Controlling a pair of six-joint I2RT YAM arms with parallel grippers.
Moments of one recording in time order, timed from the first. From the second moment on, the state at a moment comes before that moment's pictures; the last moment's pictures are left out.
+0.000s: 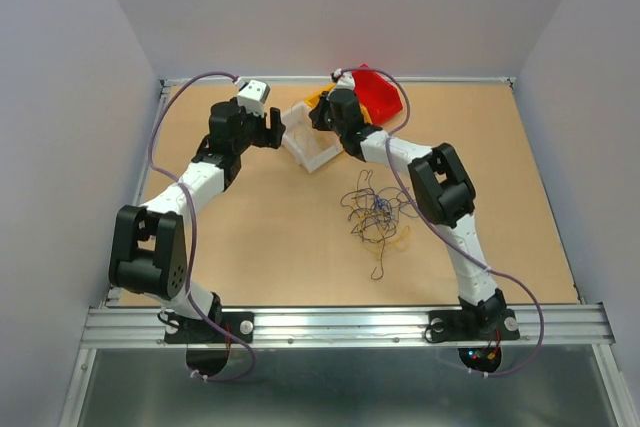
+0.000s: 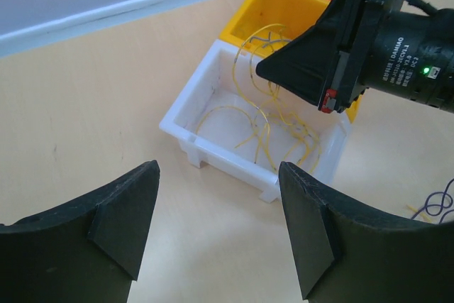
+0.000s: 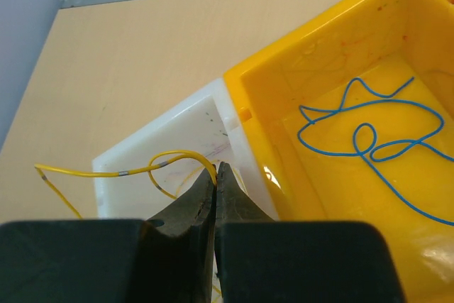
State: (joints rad) left arm -0.23 1.50 0.97 0.26 0.21 -0.01; right arm 0.57 2.34 1.80 0.27 0.07 0.54
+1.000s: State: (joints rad) left arm -0.23 1.62 1.04 0.22 0.16 -0.01; right arm 0.68 2.42 1.85 0.04 0.18 0.23
